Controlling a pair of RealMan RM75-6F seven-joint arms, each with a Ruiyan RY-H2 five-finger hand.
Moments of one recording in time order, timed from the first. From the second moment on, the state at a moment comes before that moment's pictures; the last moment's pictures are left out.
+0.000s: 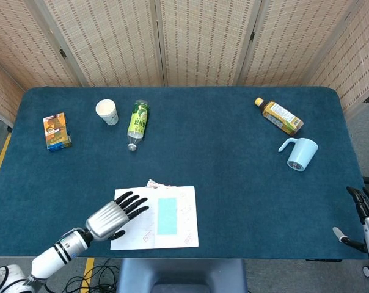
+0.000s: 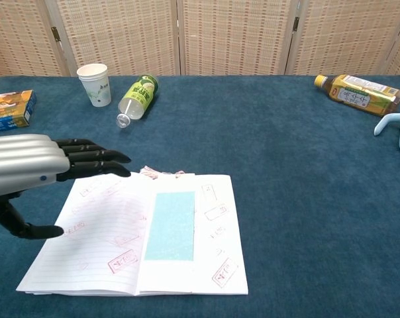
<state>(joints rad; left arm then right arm) -0.71 -1.24 0.21 -1.70 1.64 1.08 0.25 -0.06 -1.08 0.02 -1.53 -1.59 1.60 0.17</state>
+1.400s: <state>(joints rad) -0.47 -1.44 0.26 -1.26 1.81 1.21 0.02 -0.06 -1.06 0.01 -1.63 -1.63 1.63 0.06</state>
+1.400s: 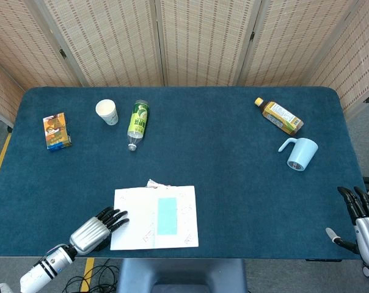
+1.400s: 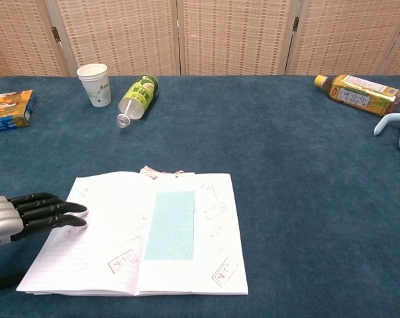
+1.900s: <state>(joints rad) -0.52 -1.49 0.22 -1.29 1.84 1.18 0.01 -0.07 -1.06 0.01 -1.61 -1.62 1.64 0.09</state>
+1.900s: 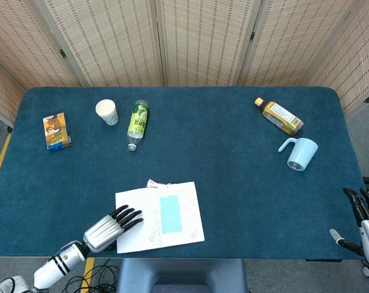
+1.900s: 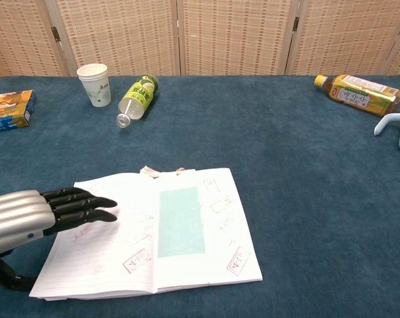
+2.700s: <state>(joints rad) -0.55 -1.61 0.16 -1.18 1.88 1.33 -0.22 -0.08 -1.06 0.01 -1.60 -1.60 1.65 0.11</state>
